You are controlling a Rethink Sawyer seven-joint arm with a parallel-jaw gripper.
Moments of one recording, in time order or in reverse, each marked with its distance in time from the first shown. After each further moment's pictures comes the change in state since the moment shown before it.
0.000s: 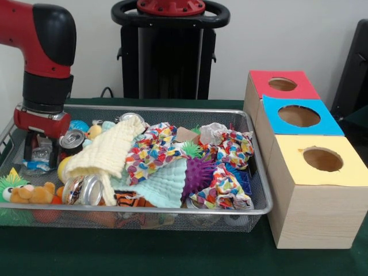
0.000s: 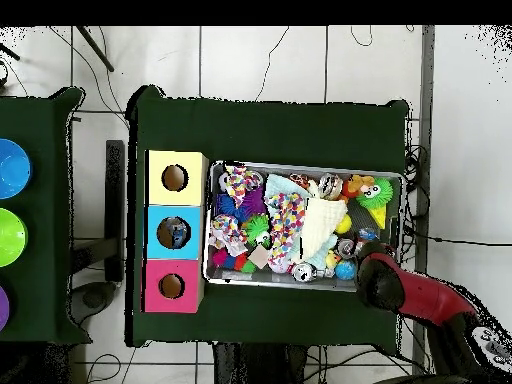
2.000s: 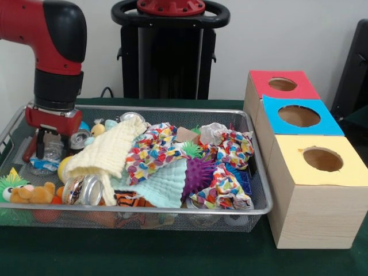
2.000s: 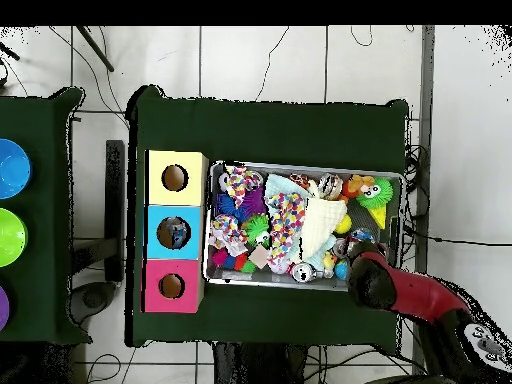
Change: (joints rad) arm 0.037 -0.024 0.000 0.030 0.005 0.018 0.000
